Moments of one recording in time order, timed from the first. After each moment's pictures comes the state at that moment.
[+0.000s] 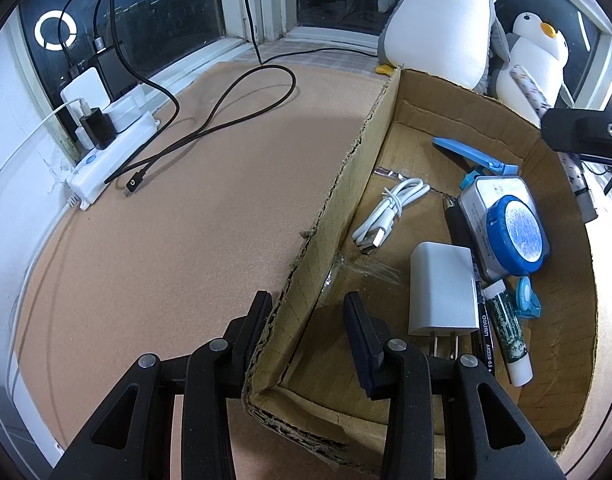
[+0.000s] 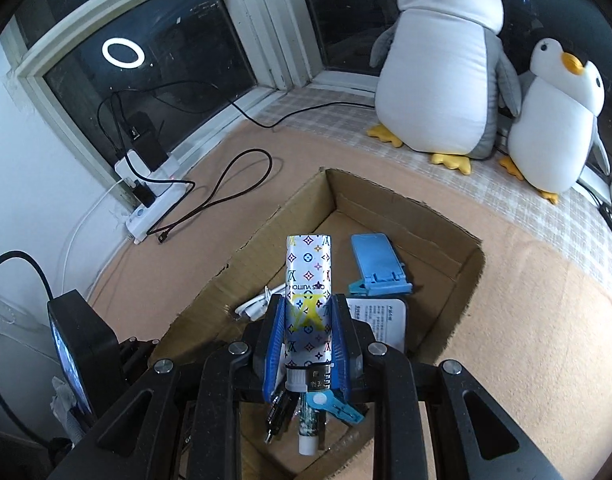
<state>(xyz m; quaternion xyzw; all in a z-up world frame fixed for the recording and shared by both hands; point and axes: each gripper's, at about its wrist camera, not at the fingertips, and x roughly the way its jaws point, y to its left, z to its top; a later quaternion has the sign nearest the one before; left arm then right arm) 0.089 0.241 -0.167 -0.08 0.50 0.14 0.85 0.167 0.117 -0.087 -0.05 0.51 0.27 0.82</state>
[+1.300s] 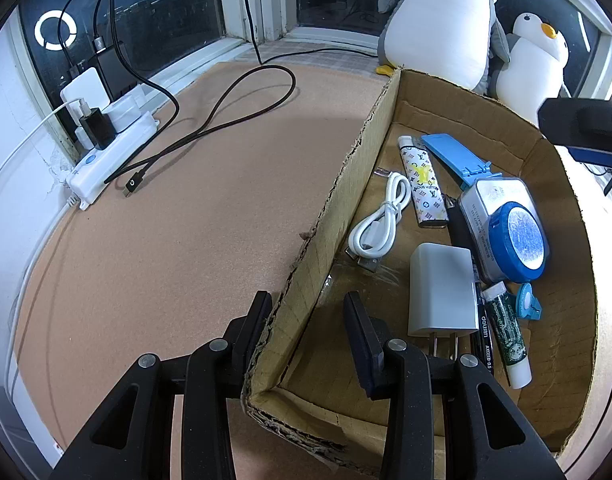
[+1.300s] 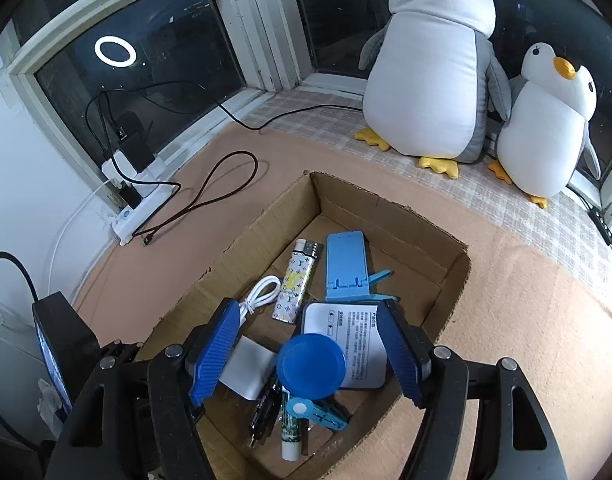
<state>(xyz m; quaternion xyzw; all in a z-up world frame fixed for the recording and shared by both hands) 0.088 0.242 -0.167 -0.07 0.50 0.14 0.85 0.169 0.112 -0.088 -0.06 0.50 0.26 0.82</state>
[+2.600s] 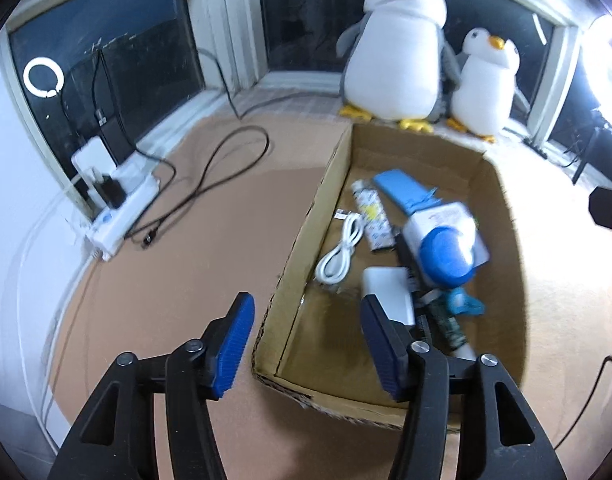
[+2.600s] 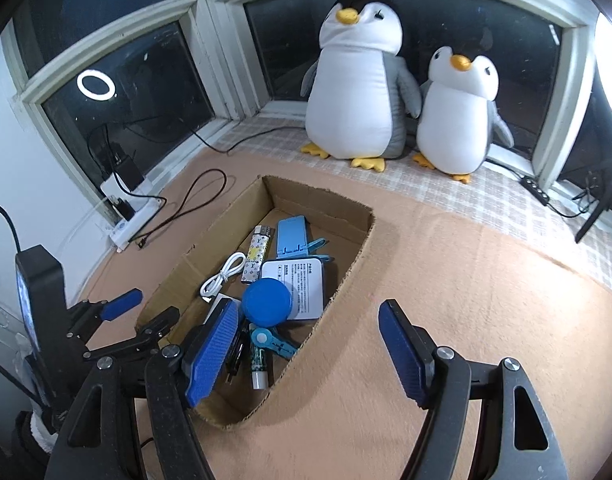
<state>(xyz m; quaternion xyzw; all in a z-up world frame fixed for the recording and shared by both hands) 0.063 0.216 -0.099 -0.03 0.45 0.10 0.89 0.108 0.037 -0.042 -0.03 0.47 0.20 0.86</state>
